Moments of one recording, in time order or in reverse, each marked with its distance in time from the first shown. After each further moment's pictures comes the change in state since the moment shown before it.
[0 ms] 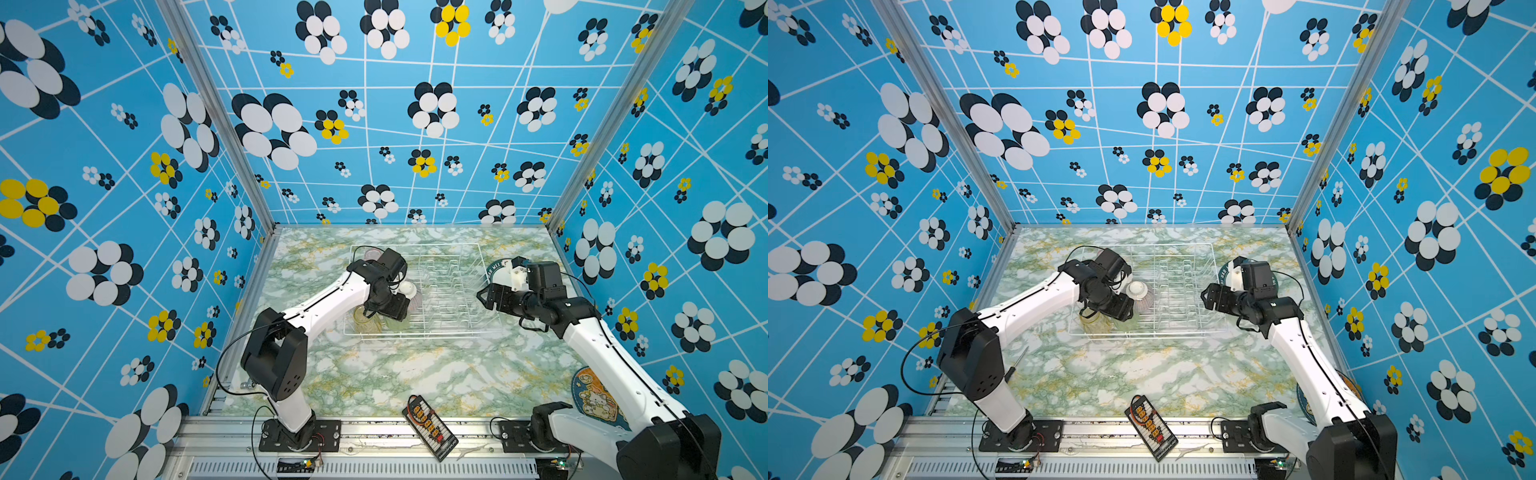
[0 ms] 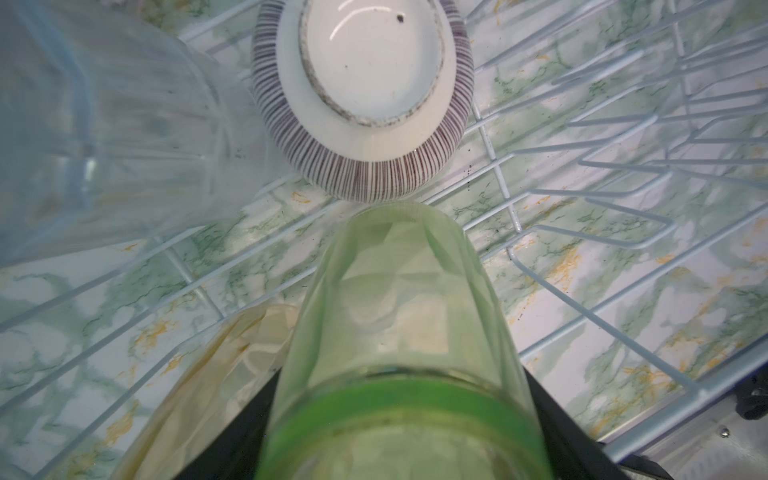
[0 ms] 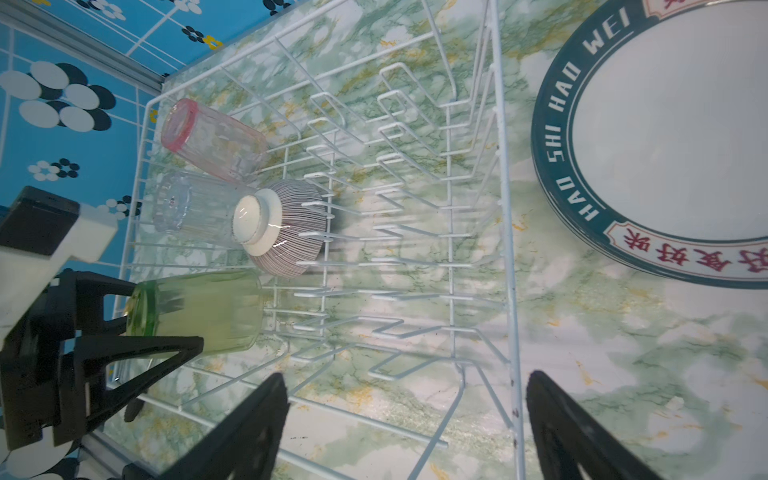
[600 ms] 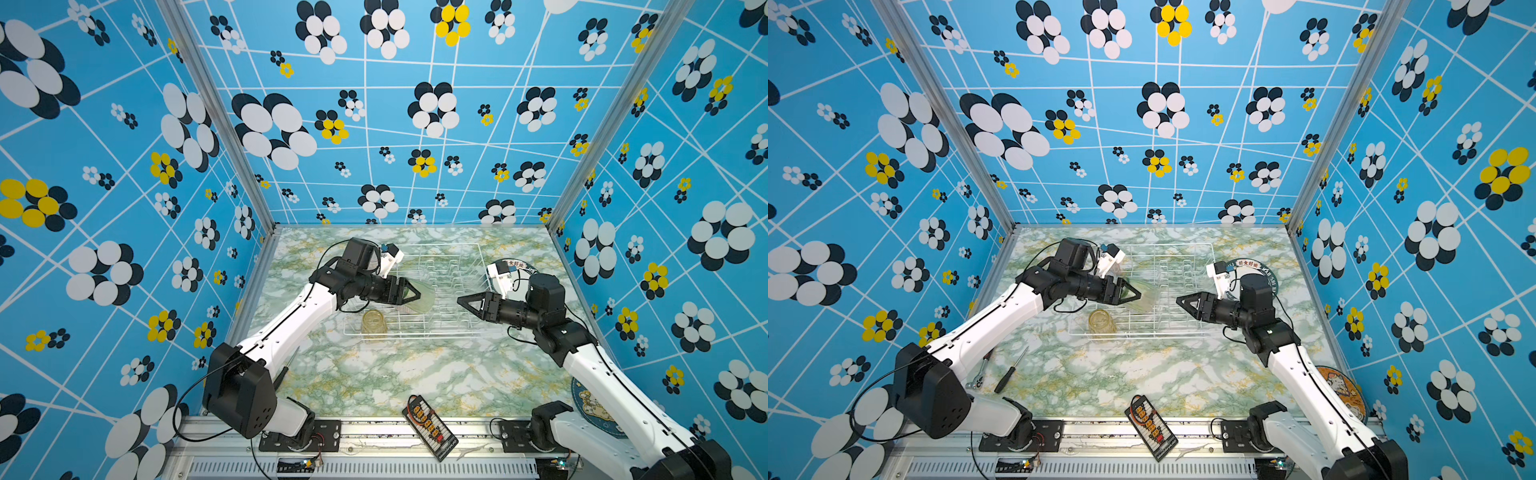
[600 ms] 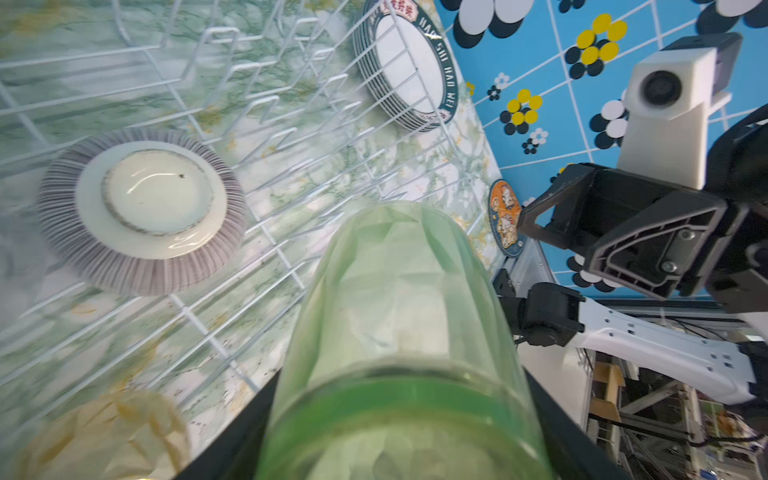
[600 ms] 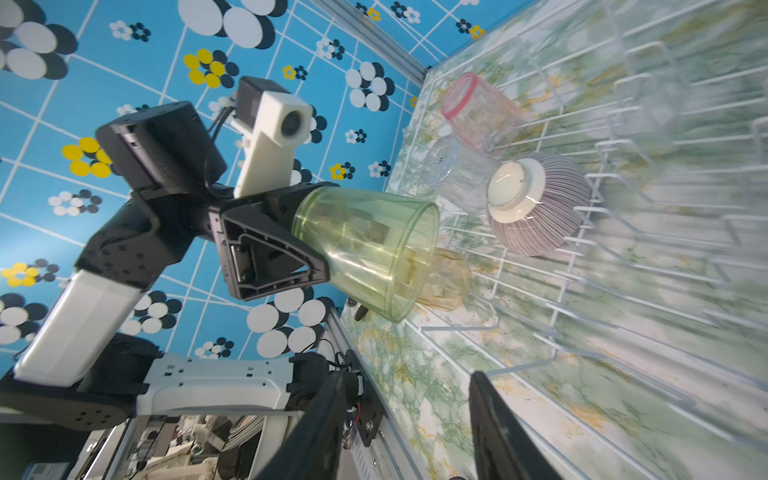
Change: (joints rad) left arm 0.109 -0.213 -0.159 0.417 0.611 -0.197; right arm 0.106 -0.157 -0.243 0.541 -0.502 0.332
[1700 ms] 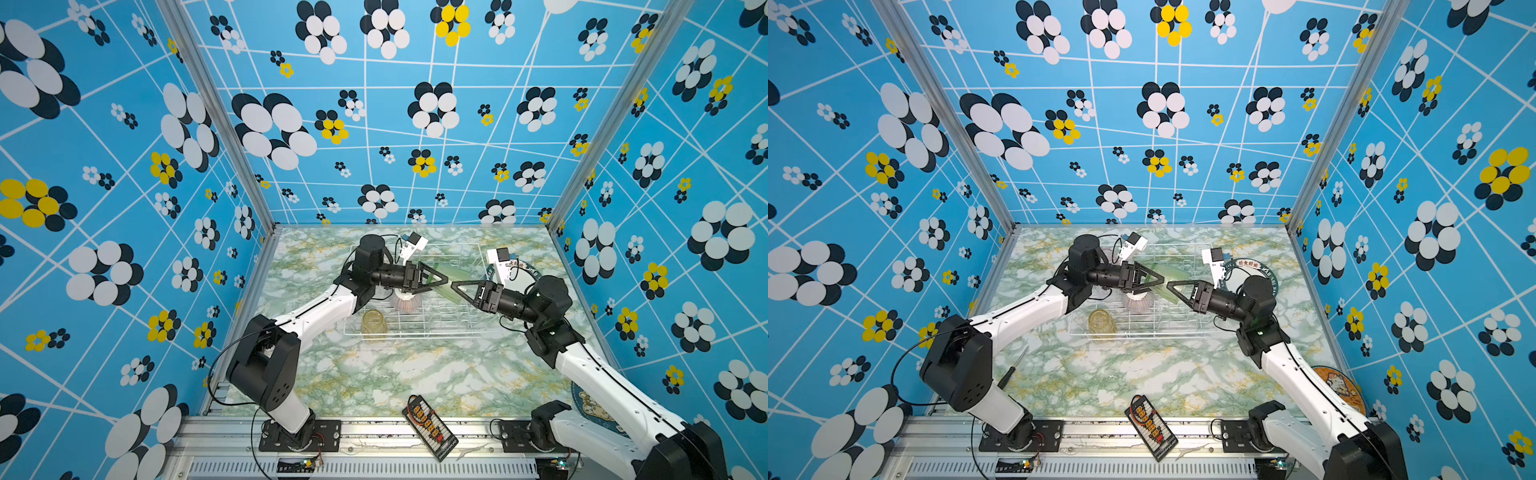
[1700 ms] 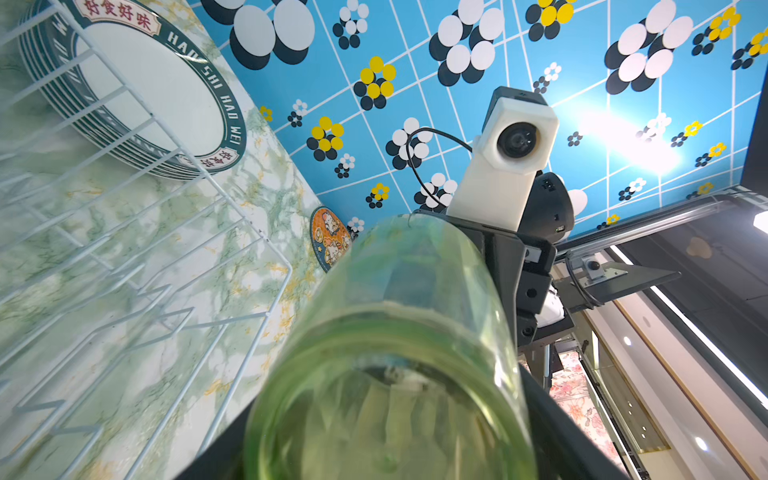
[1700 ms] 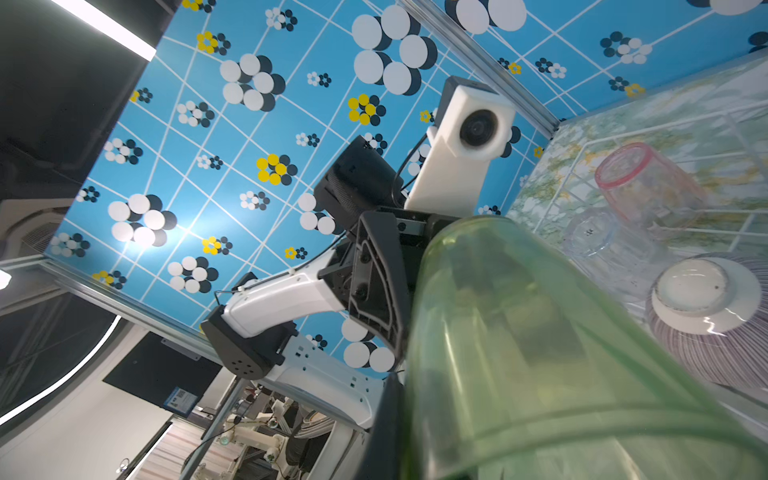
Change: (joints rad) left arm -0.063 0.164 -0.078 0.858 0.366 -0.575; right arm 0.062 0.054 -0.026 0.532 -0.058 0.275
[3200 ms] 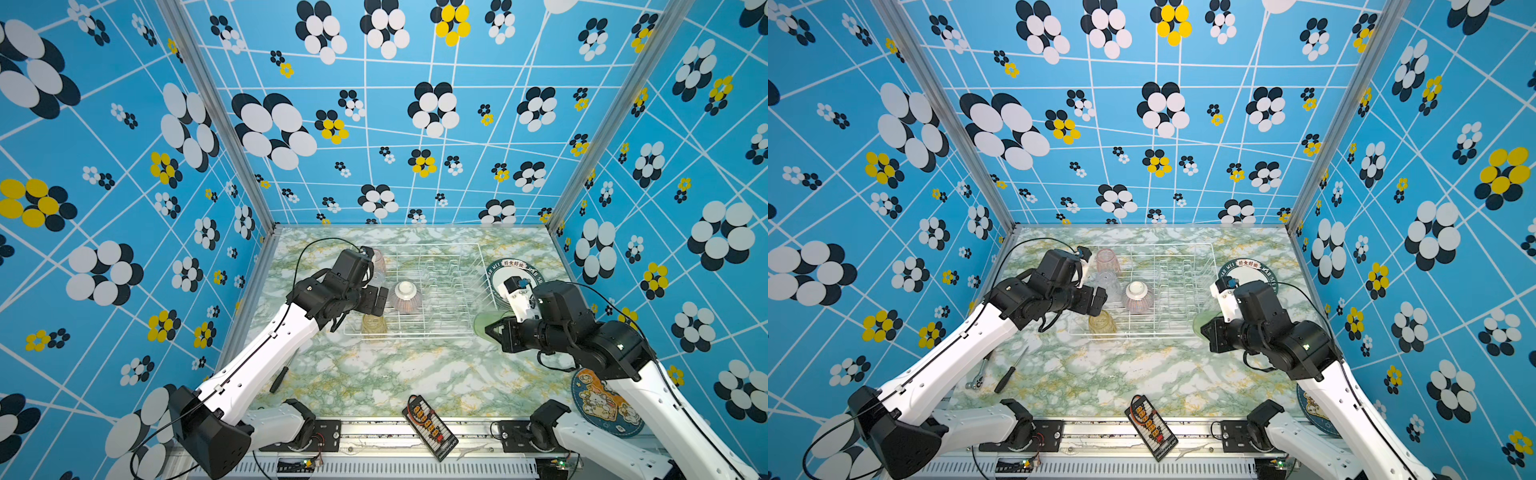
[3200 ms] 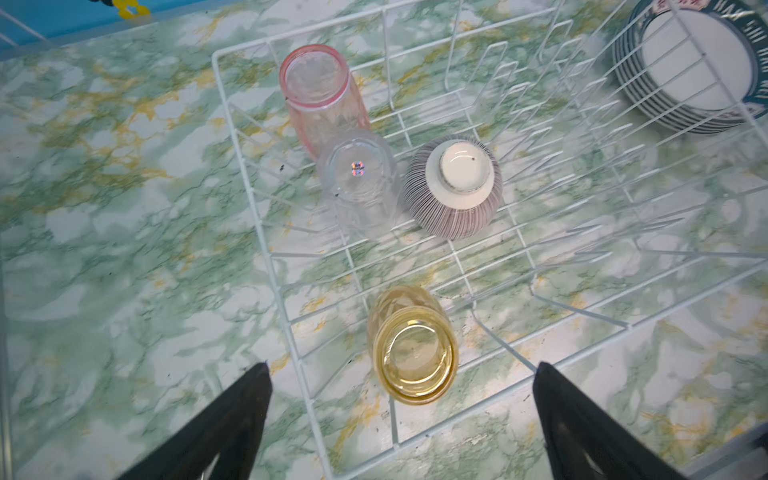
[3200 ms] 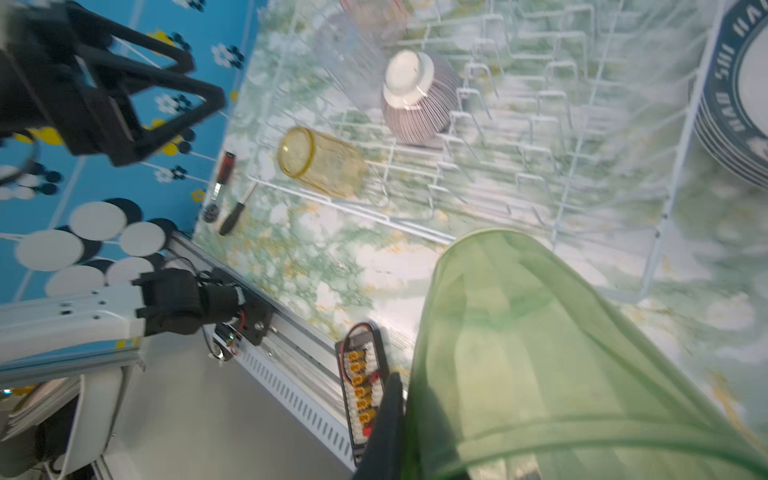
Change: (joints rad) left arm -0.037 -0.369 0.111 -1.273 -1.273 0.766; right arm 0.245 -0.147 0.478 -1.631 0.701 -0.580
